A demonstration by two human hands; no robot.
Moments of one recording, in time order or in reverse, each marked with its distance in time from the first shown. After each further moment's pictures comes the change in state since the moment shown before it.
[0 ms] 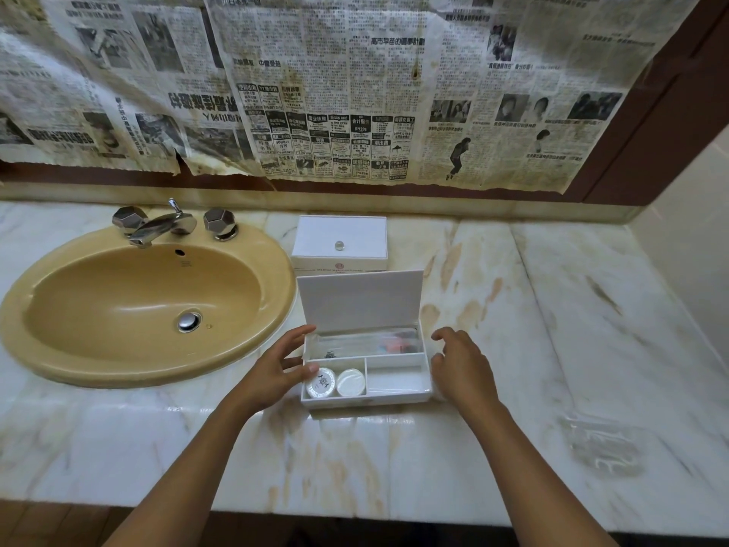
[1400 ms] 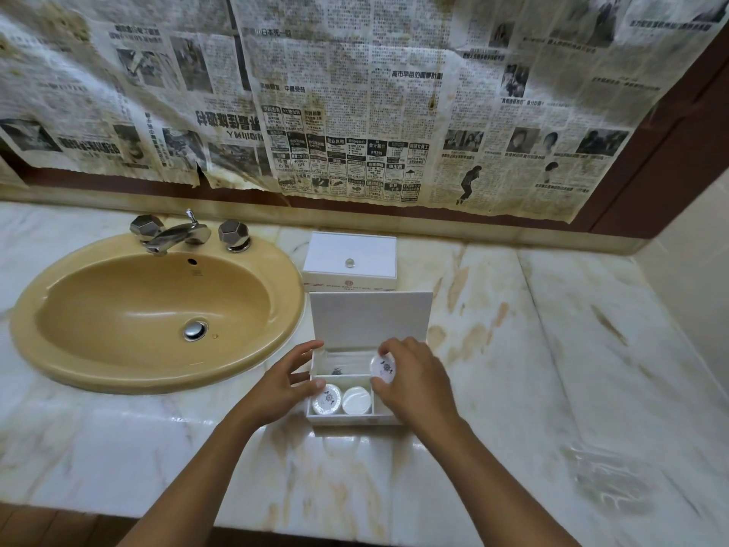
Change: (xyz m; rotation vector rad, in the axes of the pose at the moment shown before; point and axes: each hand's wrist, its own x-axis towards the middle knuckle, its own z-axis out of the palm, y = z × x) left_hand 0.004 -0.013 -0.003 -0.045 -0.032 0.032; right_hand -0.027 -0.073 -0.001 -0.013 0.060 -0.368
